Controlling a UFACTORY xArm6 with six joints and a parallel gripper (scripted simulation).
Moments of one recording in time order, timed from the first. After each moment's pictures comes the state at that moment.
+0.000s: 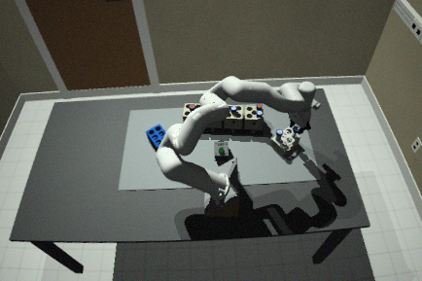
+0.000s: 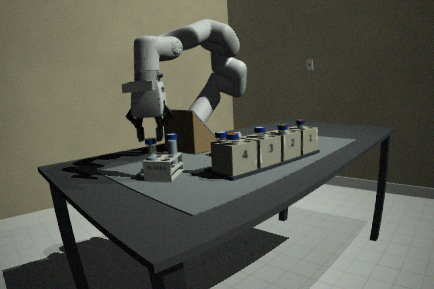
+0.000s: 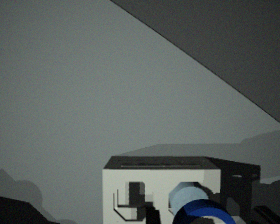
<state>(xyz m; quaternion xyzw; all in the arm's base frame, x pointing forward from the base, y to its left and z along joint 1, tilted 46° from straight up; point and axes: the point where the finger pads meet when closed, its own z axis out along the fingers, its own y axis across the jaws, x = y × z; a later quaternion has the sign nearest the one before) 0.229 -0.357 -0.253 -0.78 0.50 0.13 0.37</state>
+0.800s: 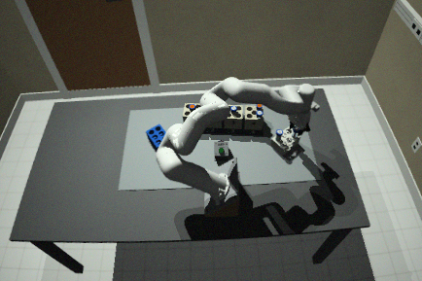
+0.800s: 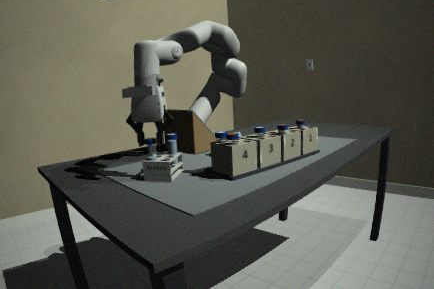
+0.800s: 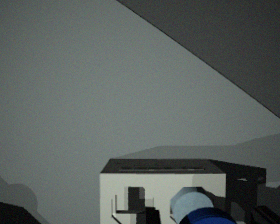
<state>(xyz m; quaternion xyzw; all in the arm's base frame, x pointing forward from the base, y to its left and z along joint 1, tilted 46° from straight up) 0.231 -0.348 -0.263 -0.78 0.50 0.13 0.37</state>
